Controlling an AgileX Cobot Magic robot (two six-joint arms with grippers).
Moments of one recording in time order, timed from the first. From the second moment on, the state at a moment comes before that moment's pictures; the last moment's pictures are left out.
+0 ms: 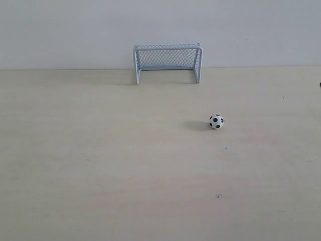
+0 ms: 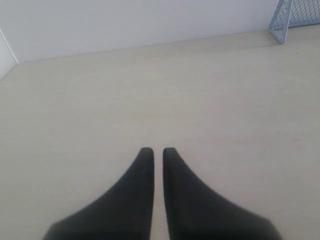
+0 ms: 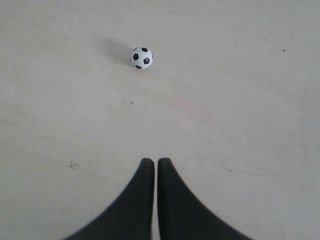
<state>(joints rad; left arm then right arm) 0.00 0.05 0.00 0.28 0.34 -0.16 0.01 1.07 -0.94 0.35 0.90 -0.55</state>
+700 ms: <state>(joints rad) 0.00 0.05 0.00 0.28 0.34 -0.16 0.01 1.35 -1.00 0.35 0.92 -0.72</state>
